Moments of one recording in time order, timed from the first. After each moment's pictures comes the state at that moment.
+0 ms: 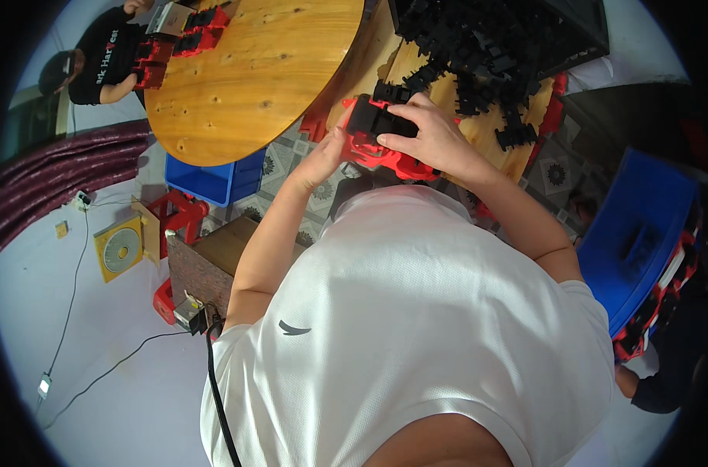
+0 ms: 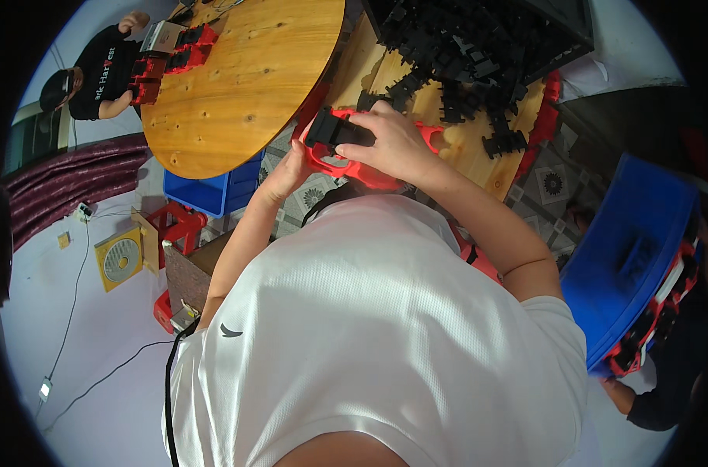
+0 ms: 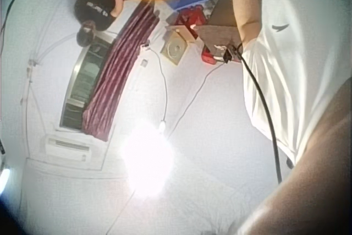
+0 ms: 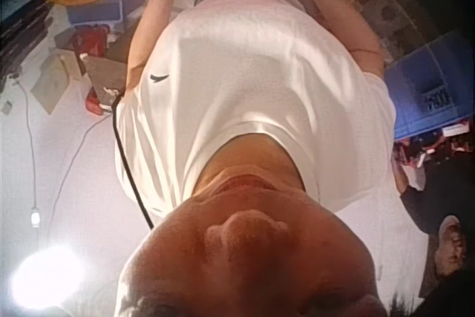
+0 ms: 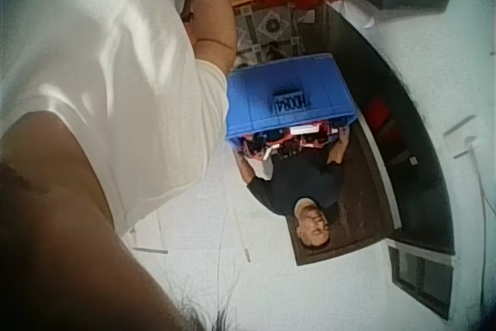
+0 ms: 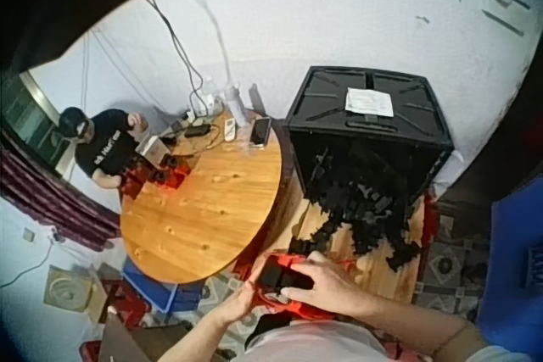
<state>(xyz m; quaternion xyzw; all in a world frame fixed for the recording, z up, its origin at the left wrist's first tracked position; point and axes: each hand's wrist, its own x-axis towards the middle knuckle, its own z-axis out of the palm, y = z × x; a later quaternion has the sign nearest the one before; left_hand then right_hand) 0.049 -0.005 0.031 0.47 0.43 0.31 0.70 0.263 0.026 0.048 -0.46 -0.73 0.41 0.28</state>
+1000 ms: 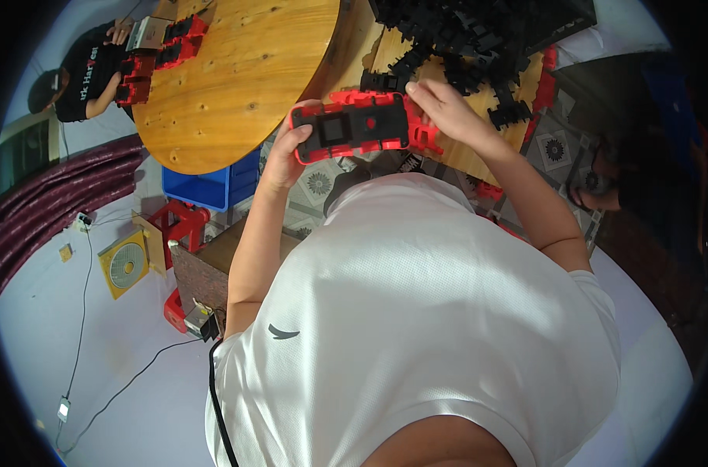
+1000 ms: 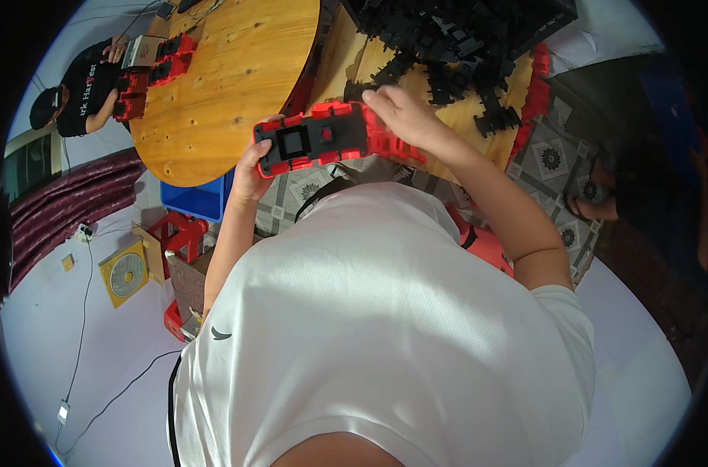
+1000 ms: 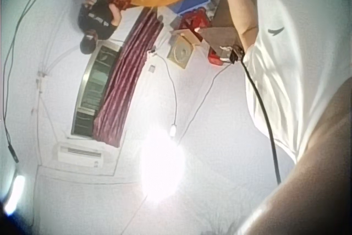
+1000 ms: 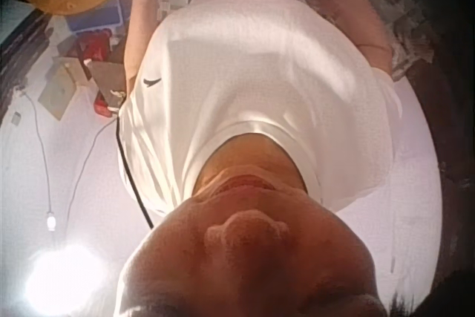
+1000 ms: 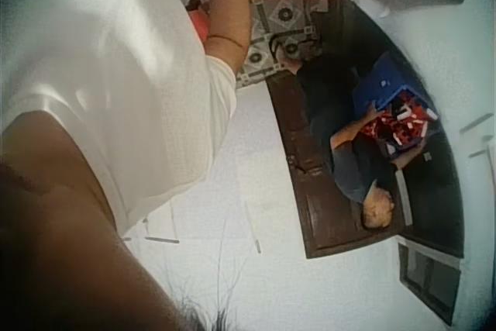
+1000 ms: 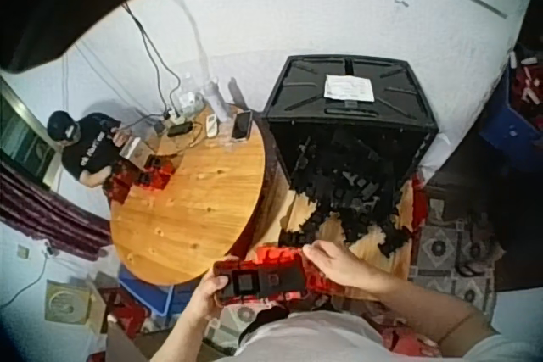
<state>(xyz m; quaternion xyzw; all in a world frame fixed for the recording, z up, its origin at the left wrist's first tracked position) 0.025 -0.002 0.049 0.31 0.45 0.41 0.73 0.297 0.042 0.025 -0.51 -0.64 0.49 0.30</state>
